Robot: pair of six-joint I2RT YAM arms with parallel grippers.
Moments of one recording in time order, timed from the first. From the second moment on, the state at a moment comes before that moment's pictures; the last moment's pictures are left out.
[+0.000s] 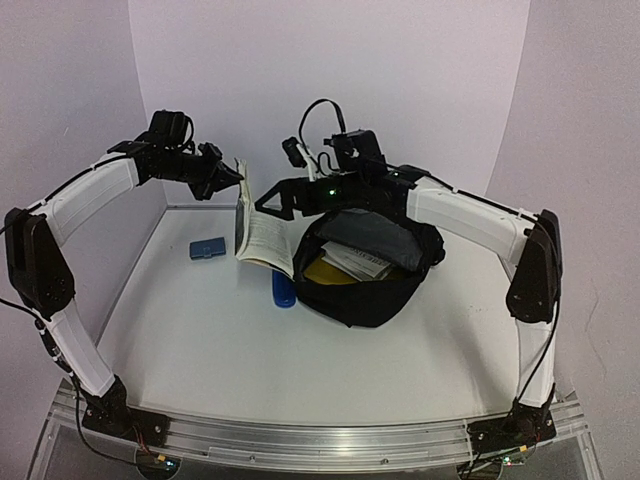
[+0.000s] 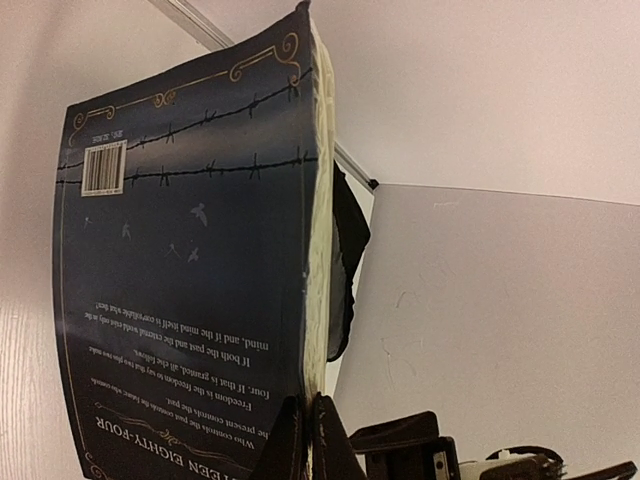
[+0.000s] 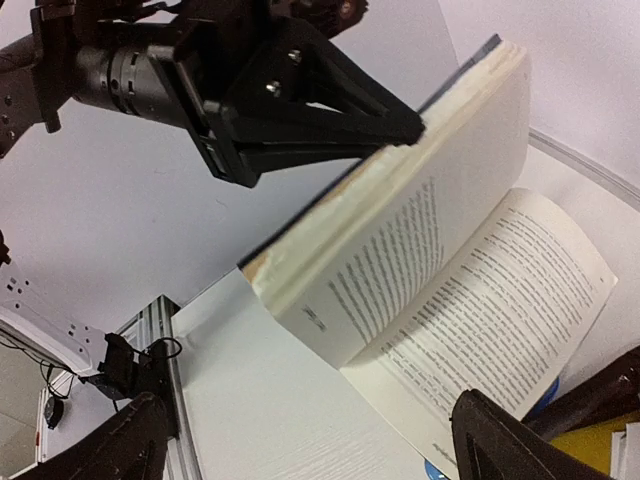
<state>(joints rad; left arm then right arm) -0.33 1.69 1.68 -0.56 0.52 -1.10 0.81 2.06 1.98 -0.32 -0.49 0.29</state>
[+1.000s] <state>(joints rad) -0.36 1.70 1.68 -0.46 0.52 -1.06 0.86 2.24 2.09 -0.28 -0.21 0.43</state>
